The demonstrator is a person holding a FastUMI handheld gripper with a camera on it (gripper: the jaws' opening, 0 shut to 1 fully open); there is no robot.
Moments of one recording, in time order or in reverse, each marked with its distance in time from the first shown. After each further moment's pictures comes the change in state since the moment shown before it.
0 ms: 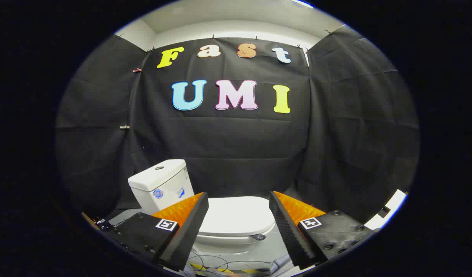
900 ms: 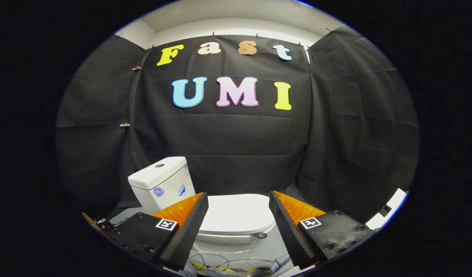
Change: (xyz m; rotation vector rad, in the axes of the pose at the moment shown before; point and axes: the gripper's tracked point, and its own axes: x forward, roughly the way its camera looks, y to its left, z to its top) arm 0.002 0.004 0.000 0.015 0.015 0.007
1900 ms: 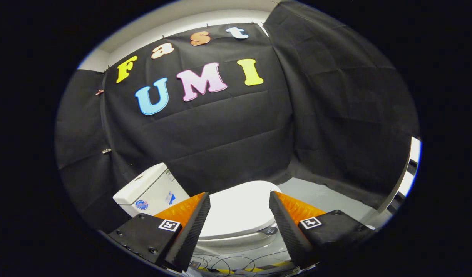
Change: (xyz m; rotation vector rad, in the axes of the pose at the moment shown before) arm 0.091 -0.081 -0.089 0.338 0.112 -0.083
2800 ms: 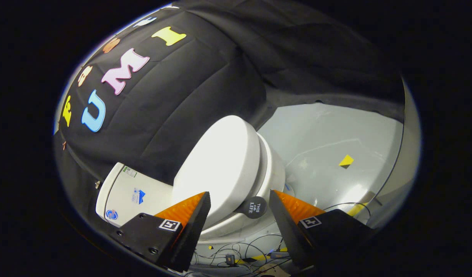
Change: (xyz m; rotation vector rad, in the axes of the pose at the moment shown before) arm 0.129 -0.122 -0.204 0.490 0.354 -0.079
